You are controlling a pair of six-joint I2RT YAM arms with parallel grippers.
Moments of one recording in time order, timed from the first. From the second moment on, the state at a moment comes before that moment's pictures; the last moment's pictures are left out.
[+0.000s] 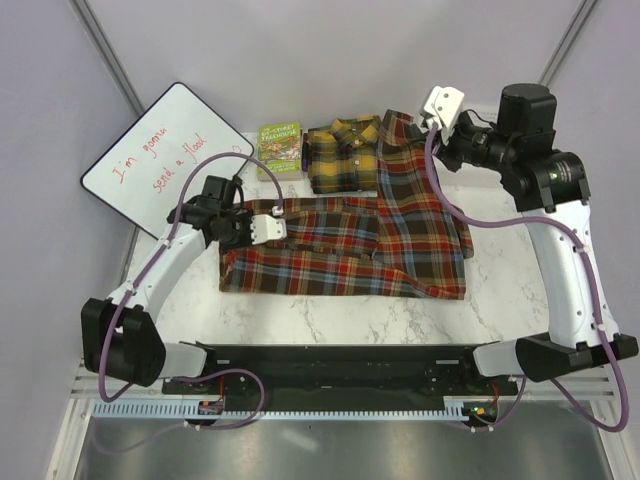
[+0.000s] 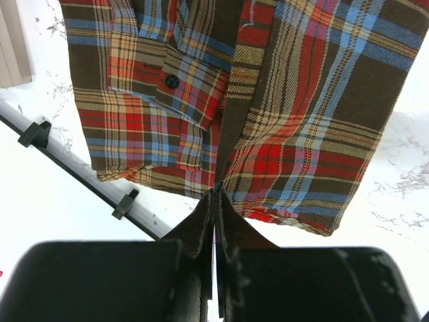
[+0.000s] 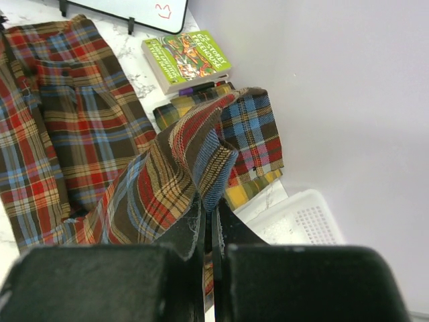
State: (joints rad) left arm -0.25 1.33 1.08 -0.83 0.24 1.21; right arm 0.22 1.36 1.89 -0.88 -0.58 -0.72
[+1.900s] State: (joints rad) left arm -0.18 1.57 1.01 -0.61 0.20 1.22; right arm 0.21 1.55 1.80 -0.55 -0.63 -0.74
